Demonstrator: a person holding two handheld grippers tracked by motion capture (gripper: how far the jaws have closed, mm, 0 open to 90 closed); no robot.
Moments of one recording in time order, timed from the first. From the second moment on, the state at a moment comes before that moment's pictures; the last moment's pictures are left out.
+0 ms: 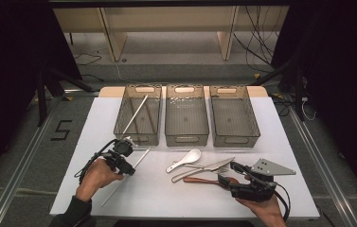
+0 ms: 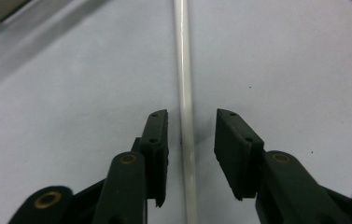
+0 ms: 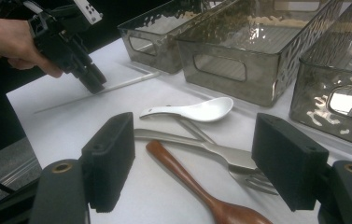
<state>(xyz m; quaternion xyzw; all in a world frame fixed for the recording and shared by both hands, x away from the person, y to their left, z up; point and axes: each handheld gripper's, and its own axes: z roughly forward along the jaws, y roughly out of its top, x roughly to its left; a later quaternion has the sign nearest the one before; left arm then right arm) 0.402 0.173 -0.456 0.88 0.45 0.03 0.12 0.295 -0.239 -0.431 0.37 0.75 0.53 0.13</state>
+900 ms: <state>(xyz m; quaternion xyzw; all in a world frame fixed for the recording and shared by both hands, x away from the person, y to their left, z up) 0.402 0.166 -0.461 0.89 0.43 0.05 0.10 0.295 -0.239 -0.431 0.37 0.75 0.53 0.13</state>
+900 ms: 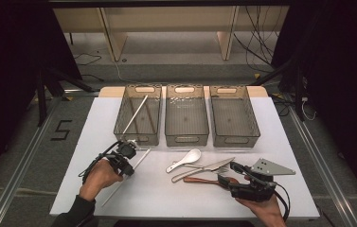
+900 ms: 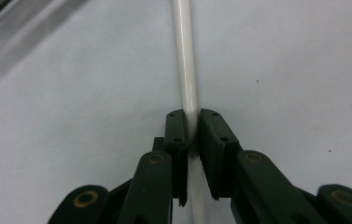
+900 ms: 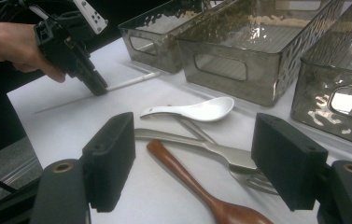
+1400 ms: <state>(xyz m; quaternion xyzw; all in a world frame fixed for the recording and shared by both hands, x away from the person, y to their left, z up) 0.399 0.168 -0.458 0.90 0.41 0.06 0.11 0.295 -0.240 -0.430 0.37 0.75 0.53 0.13</state>
